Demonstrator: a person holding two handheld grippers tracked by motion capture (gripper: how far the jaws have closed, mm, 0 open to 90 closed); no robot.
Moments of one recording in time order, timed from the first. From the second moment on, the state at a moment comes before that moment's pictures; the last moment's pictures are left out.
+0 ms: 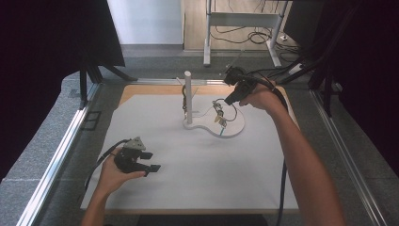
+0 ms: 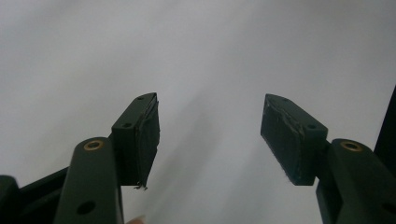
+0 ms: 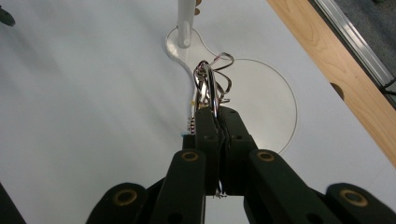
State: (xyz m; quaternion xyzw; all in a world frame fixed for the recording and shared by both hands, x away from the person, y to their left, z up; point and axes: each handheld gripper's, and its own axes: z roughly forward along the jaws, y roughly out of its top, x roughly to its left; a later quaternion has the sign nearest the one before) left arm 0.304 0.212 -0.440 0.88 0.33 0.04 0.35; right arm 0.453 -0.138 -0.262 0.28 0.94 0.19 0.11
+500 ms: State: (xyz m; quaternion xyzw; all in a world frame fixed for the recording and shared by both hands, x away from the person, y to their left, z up) left arm 0.304 0.215 -0.438 0.87 0.33 0.04 0.35; right arm 0.468 -0.128 -0.257 0.28 0.93 0.20 0.11
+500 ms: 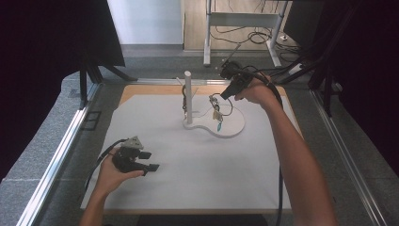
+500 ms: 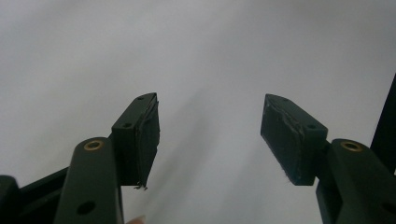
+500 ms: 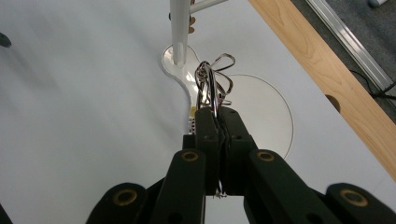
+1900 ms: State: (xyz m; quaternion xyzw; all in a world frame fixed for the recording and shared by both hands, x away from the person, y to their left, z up) left arm 0.302 0.210 -0.438 0.87 0.33 0.02 0.36; right arm 0.501 -0.089 -0.269 0.30 0.93 0.20 0.10
